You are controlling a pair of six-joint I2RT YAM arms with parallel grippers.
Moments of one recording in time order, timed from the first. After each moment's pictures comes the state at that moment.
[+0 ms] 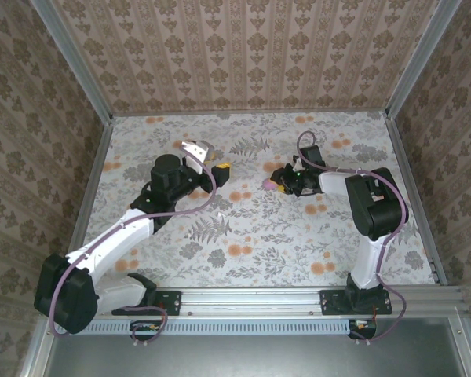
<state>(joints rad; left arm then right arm) -0.57 1.17 0.76 0.20 0.26 -0.06 0.23 1.92 1.02 0.02 -0.54 0.91</state>
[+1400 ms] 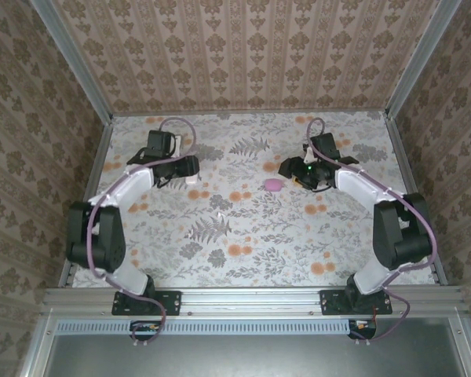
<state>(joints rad) -0.23 1.65 1.14 -0.43 0.21 -0.25 0.21 1.60 1.08 -0.40 -0.39 0.65</state>
